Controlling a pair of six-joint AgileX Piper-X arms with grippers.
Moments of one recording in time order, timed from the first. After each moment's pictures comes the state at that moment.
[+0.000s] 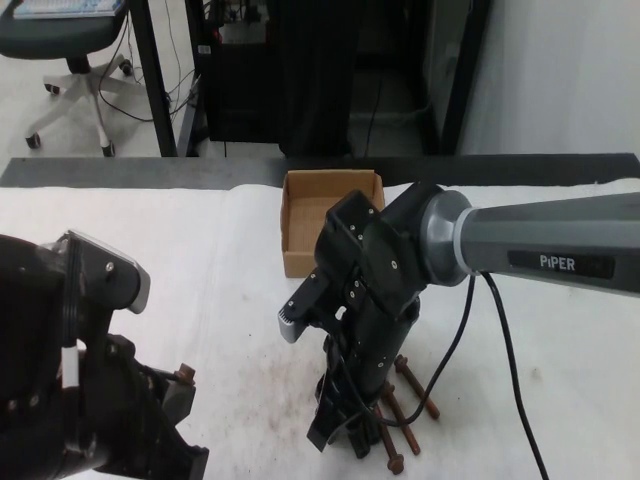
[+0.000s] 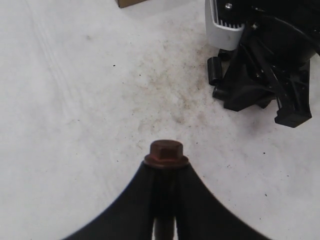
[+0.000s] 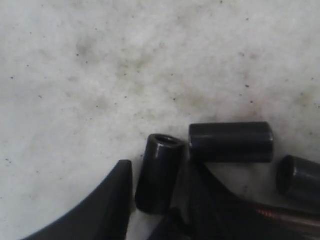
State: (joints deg) left arm -29.7 43.6 -29.9 37.2 4.0 -2.6; right arm 40.1 110.9 -71.6 44.5 -13.3 -13.7
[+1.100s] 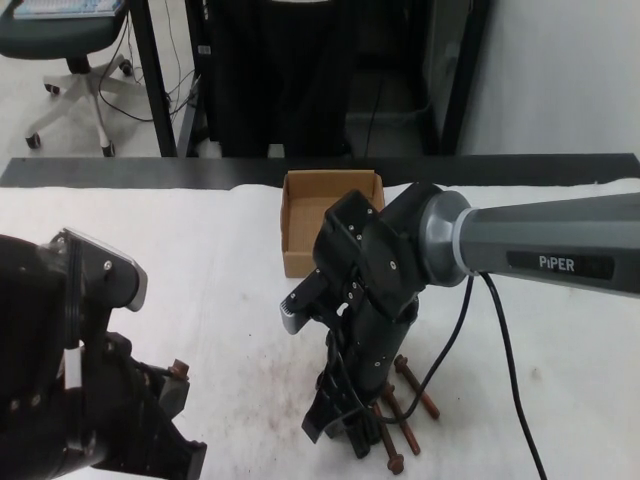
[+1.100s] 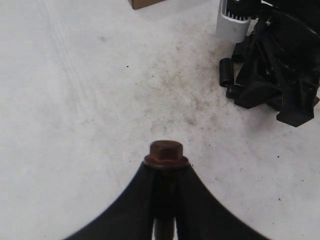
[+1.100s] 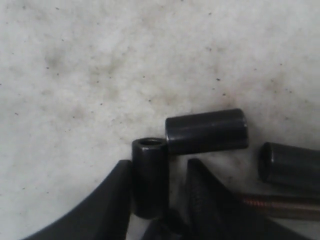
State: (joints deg) left arm -29.7 43.6 -29.9 37.2 1.4 -2.6; right arm 40.1 110.9 -71.6 44.8 -10.0 -7.1
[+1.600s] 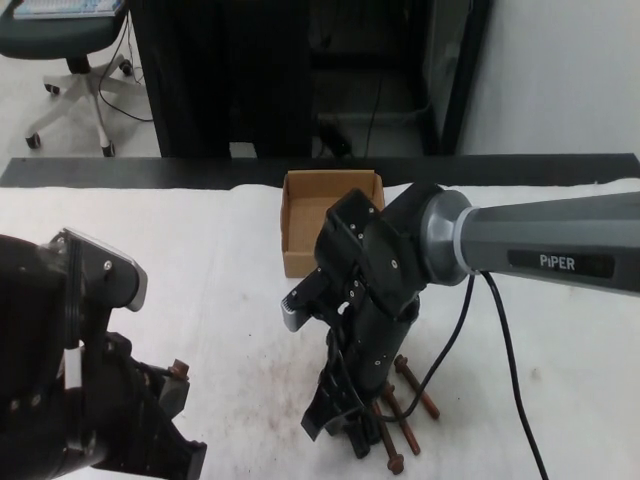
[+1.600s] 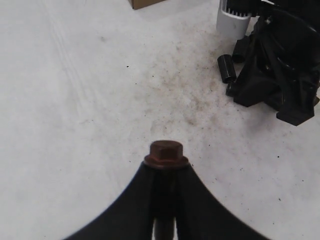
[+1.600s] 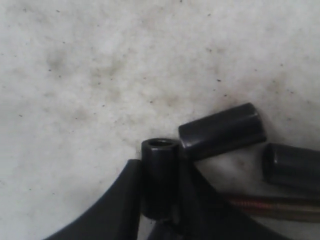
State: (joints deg) left arm -29.7 43.6 -29.9 37.2 1.4 -2.6; right arm 40.0 110.7 -71.6 44.7 -13.0 -5.6
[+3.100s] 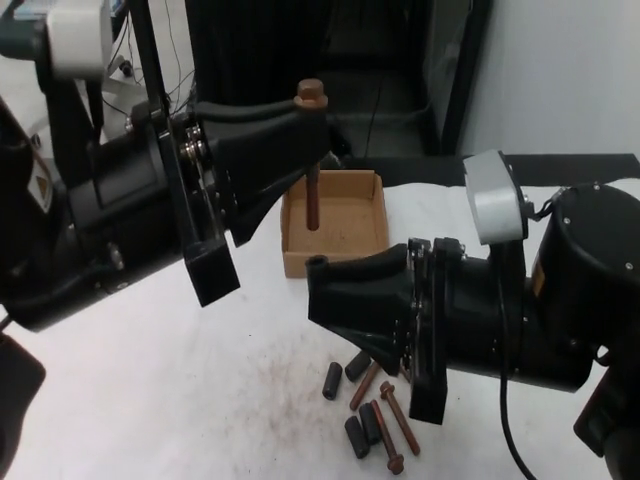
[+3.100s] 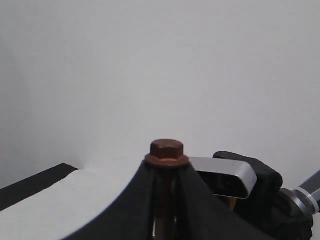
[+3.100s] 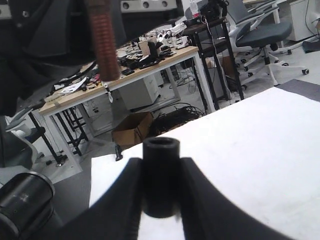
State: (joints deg) left arm -29.7 55.4 -29.7 -35.2 39.8 -23.1; right arm 38.1 71.8 -28.1 -39.0 -38.6 19.3
